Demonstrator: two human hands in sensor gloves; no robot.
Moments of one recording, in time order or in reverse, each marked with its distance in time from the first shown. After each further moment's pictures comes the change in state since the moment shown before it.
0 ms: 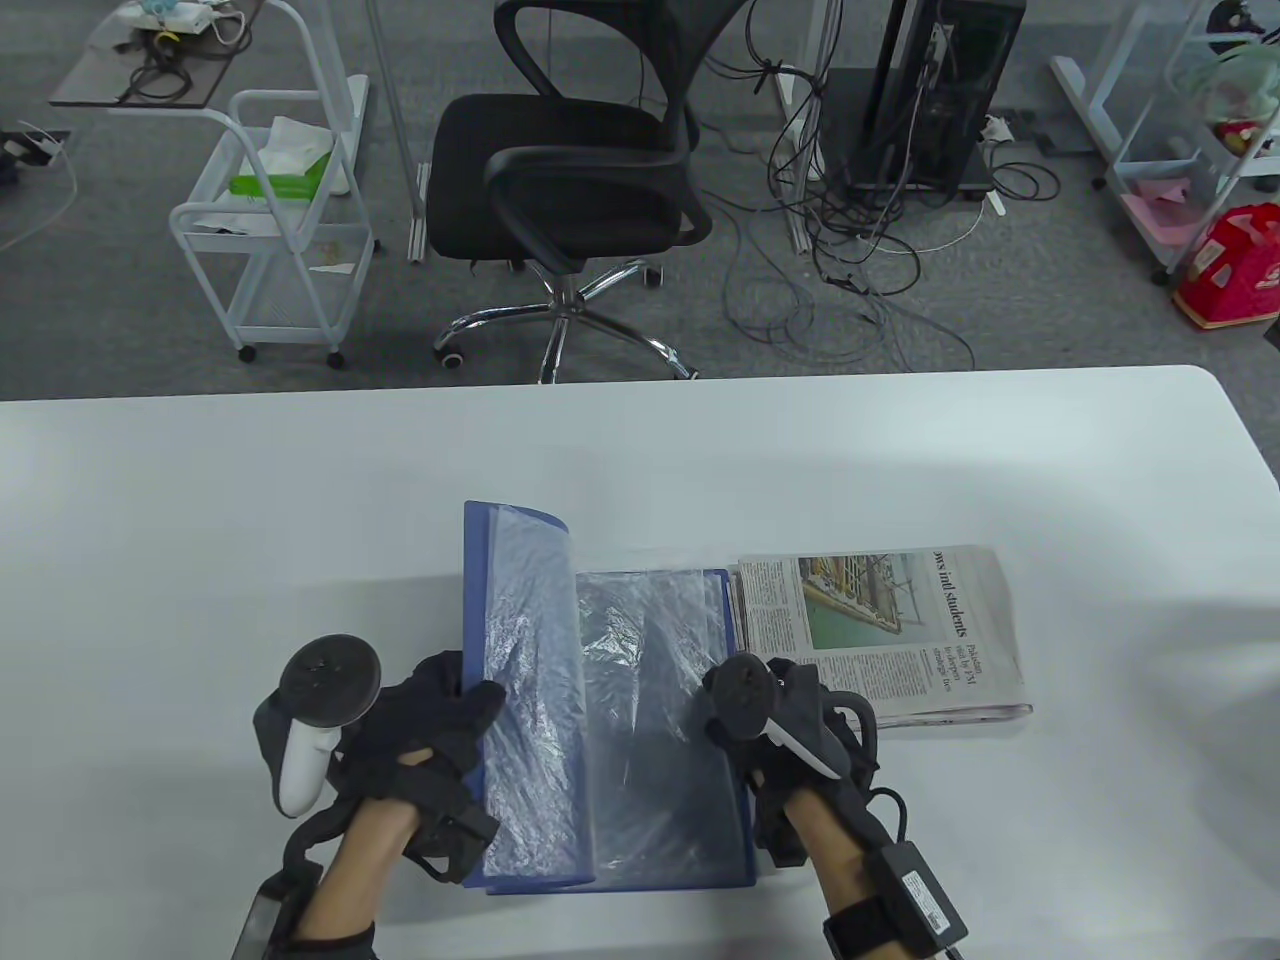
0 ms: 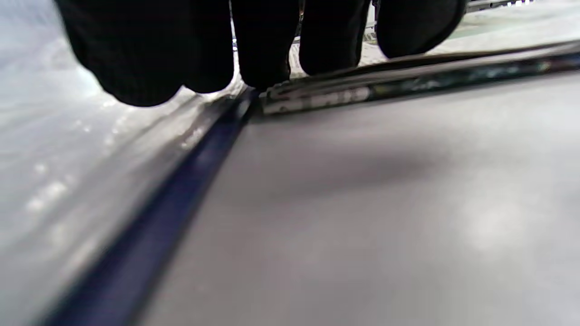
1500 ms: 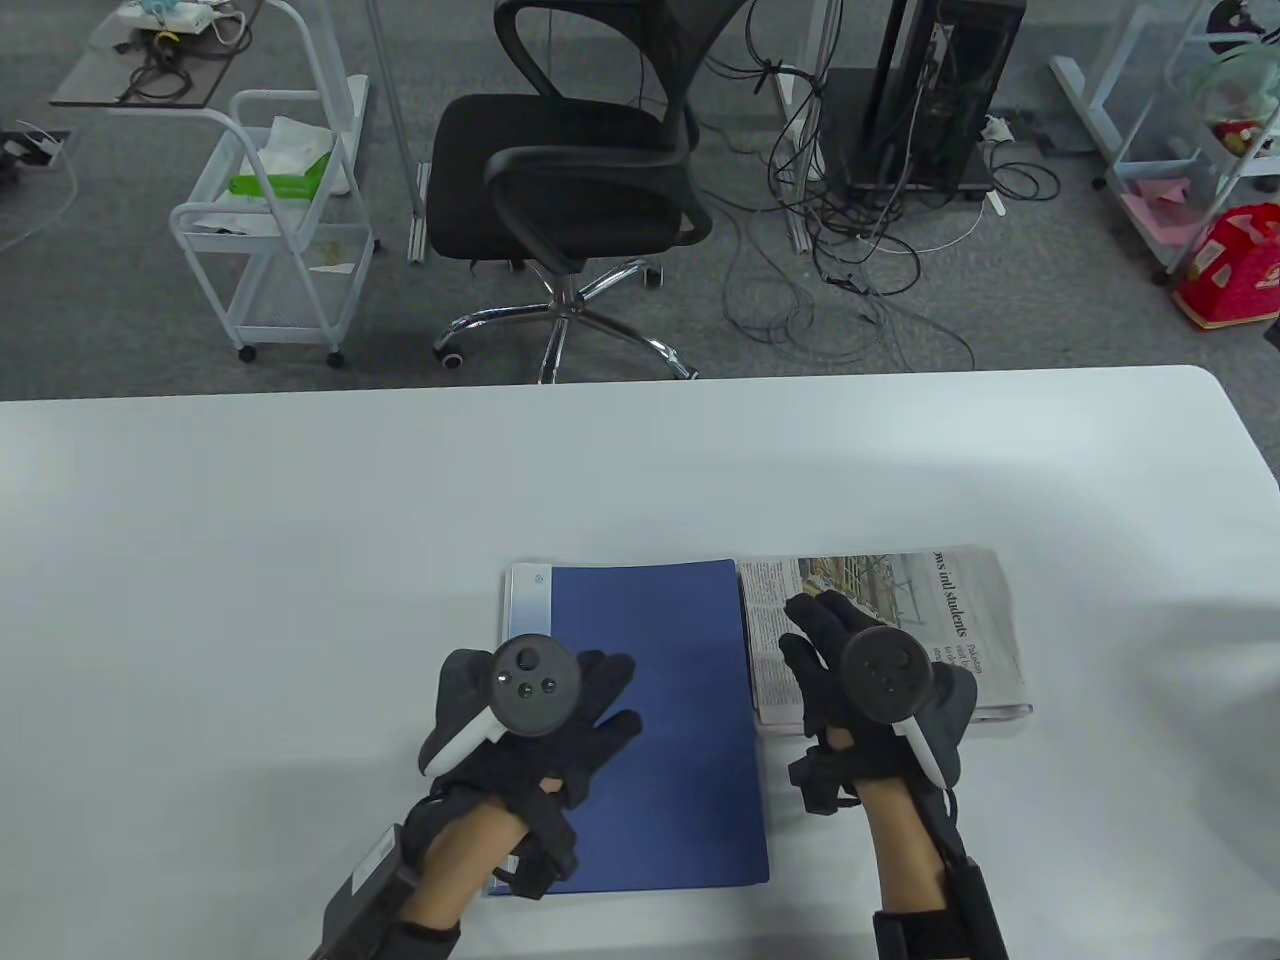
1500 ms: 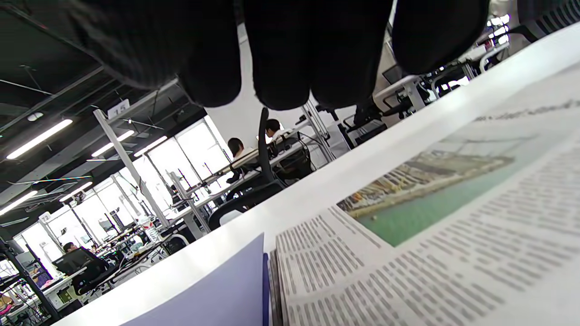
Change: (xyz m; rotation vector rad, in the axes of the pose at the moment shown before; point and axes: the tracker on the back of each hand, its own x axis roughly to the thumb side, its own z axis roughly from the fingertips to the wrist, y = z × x) left_hand 0.070 -0.061 0.001 -0.158 -0.336 -0.536; right_hand -0.053 -0.073 0.022 -0.418 0.069 -0.332
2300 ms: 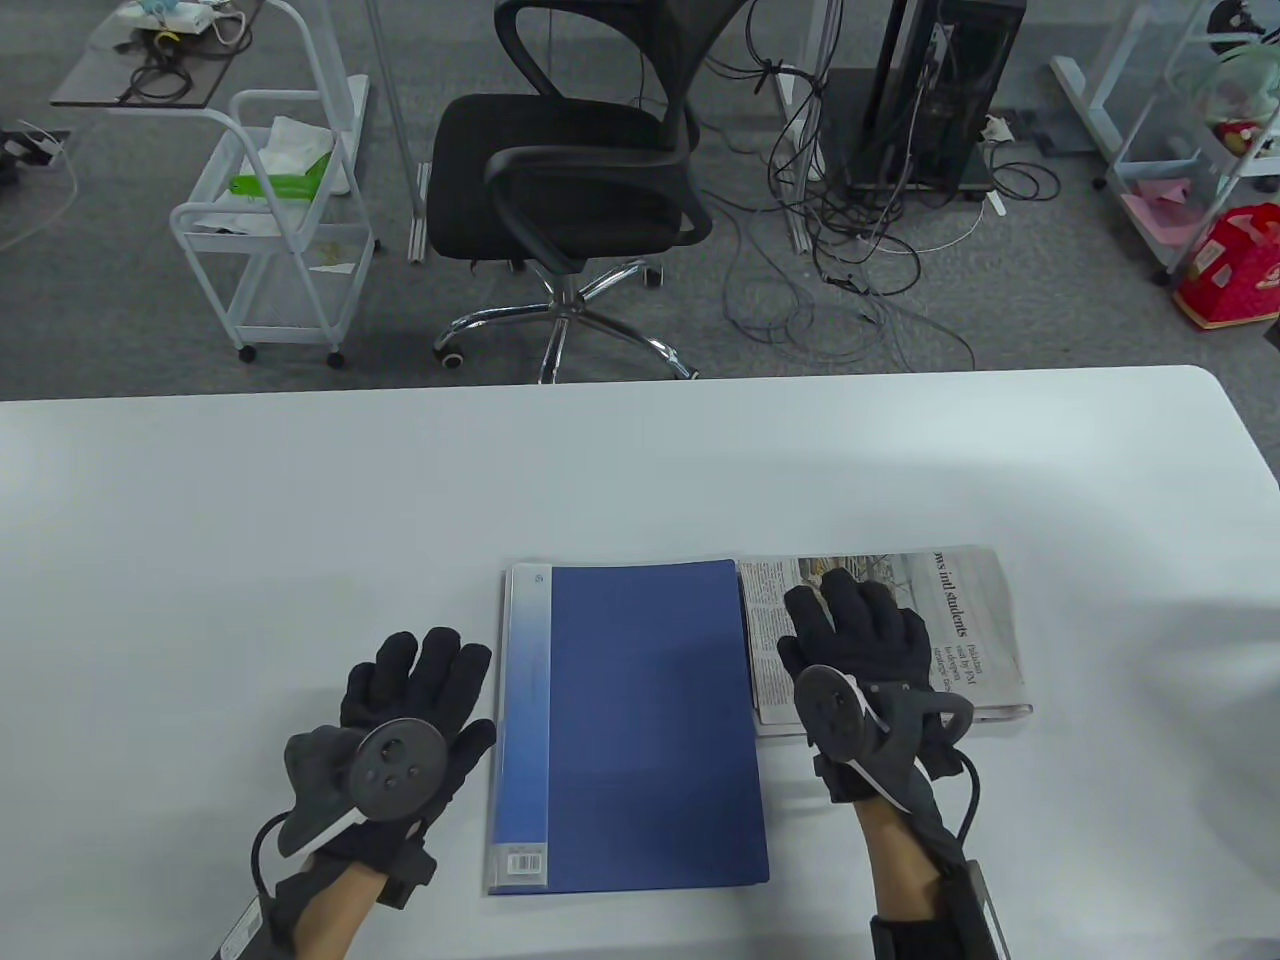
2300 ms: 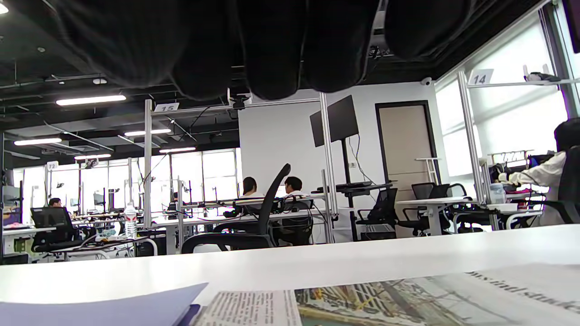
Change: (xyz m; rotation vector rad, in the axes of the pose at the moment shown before) left_hand -0.077 0.011 0.064 0.268 0.047 -0.296; right_hand 0.022 -0.002 0.015 -0.213 -0.183 0.406
